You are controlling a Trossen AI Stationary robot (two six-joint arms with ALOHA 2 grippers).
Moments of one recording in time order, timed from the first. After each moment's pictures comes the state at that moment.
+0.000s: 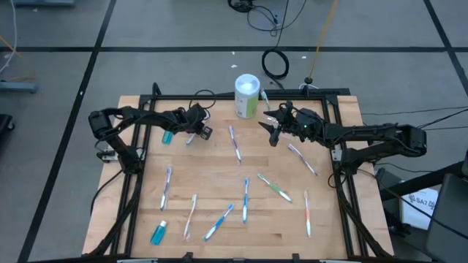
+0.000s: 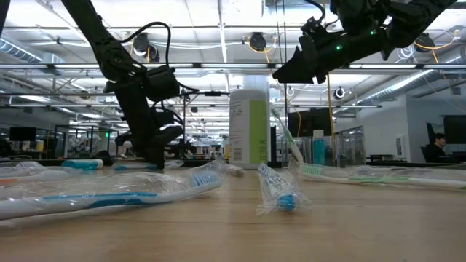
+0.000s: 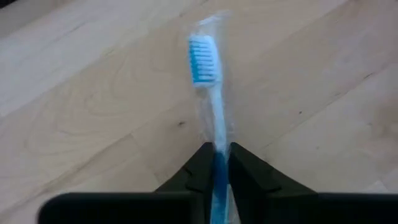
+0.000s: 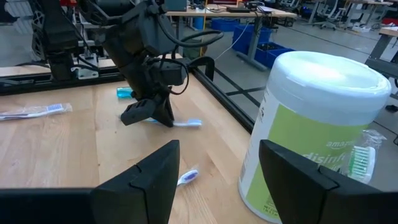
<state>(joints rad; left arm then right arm) 0.55 1.65 0.73 -0.14 -0.18 -0.40 -0.31 1.20 0.58 0.42 0.13 -0.04</state>
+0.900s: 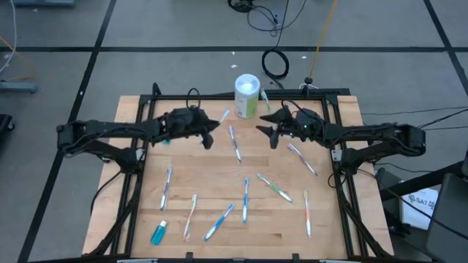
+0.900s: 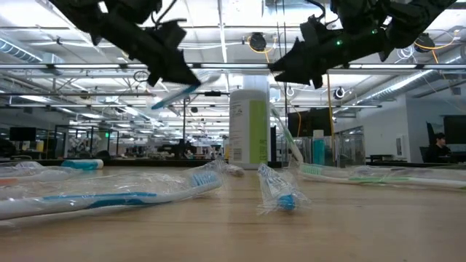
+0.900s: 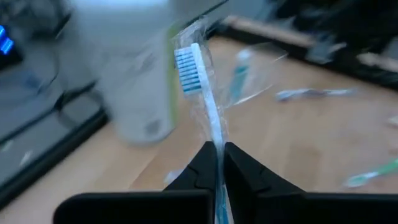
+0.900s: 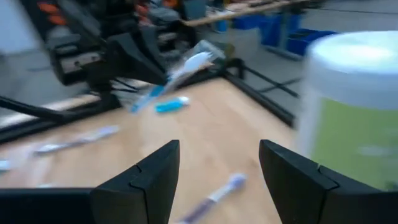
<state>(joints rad) 0.26 1.25 0.72 0.14 -0.13 -0.13 -0.31 1.21 0.58 0.47 -0.01 0.17</state>
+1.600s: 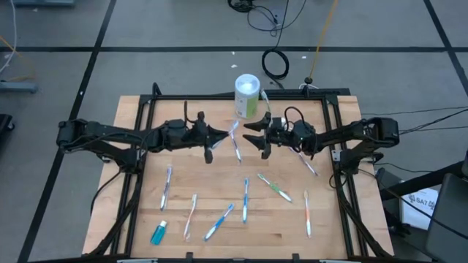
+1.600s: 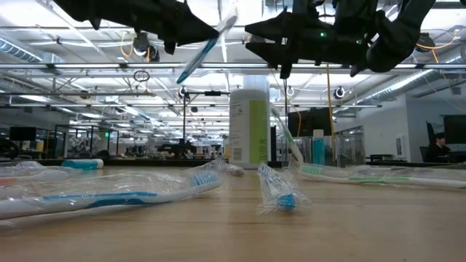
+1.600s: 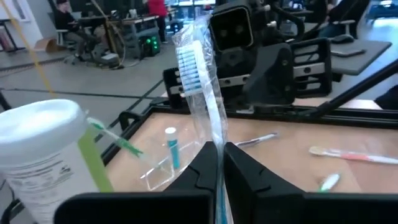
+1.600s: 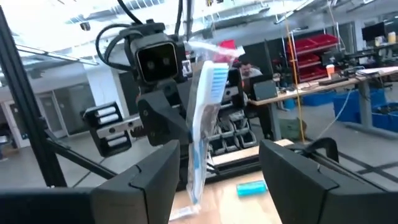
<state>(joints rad) 0.07 1.25 0.72 0.41 -0.14 0.05 -0.18 1.54 0.58 1.21 -0.08 0.25</state>
